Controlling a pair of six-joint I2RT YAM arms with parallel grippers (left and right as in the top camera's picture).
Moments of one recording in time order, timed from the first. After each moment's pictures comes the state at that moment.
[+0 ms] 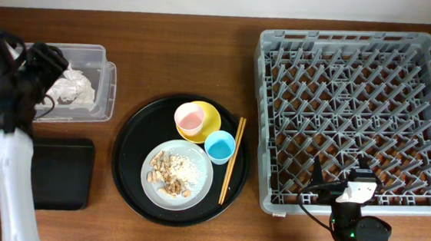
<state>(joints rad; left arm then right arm) 0.35 1.34 1.38 -0.69 0.20 -0.58 -0.05 0.01 0.01 -0.07 -0.04 -0.03</state>
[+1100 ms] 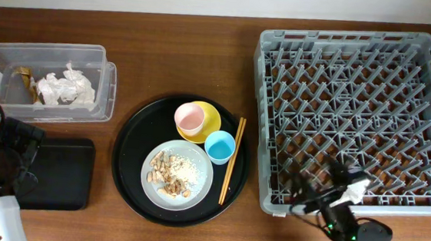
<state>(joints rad) 0.52 1.11 1.38 -1.34 -0.11 -0.75 -0.05 0.01 0.01 0.00 -0.49 0.34</state>
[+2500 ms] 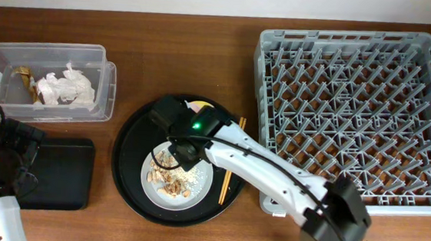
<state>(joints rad) 0.52 1.11 1.38 -1.34 -0.12 -0.75 0.91 1.96 1.68 -1.10 0.23 0.20</state>
